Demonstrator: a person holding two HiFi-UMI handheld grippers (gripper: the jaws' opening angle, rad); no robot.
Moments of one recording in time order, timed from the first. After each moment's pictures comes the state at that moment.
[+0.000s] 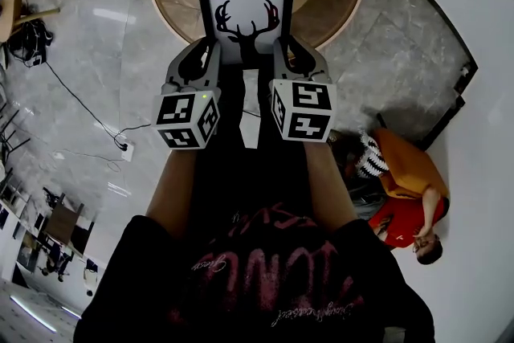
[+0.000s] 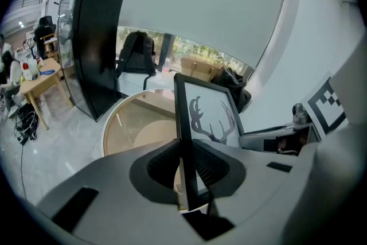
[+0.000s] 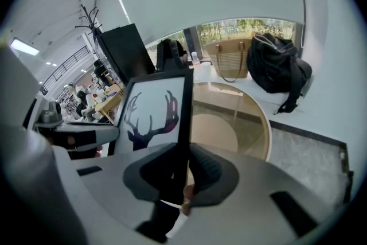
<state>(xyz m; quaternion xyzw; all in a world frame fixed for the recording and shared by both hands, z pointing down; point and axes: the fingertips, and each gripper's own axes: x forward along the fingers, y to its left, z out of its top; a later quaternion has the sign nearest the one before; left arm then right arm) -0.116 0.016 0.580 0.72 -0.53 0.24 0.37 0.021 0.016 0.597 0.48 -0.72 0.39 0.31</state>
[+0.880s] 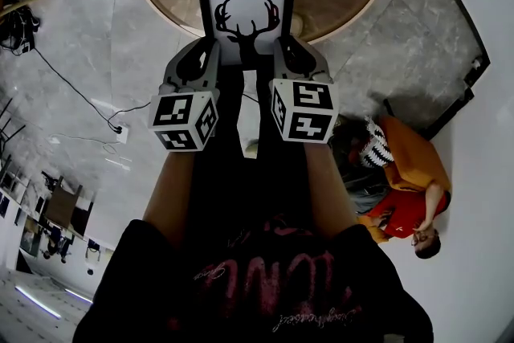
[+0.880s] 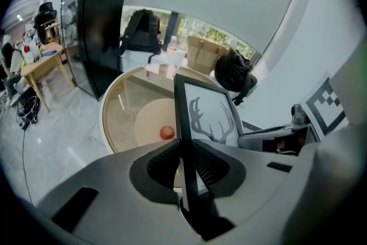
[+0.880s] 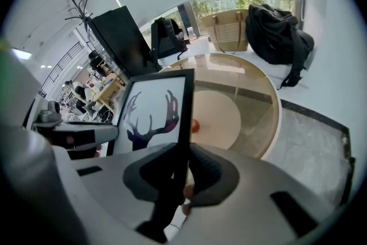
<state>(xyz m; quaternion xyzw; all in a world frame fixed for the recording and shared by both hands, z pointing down) -0.125 0.068 0.661 0.69 -0.51 0.27 0.43 0.011 0.070 0.681 0.46 -0.69 0.44 0.35</state>
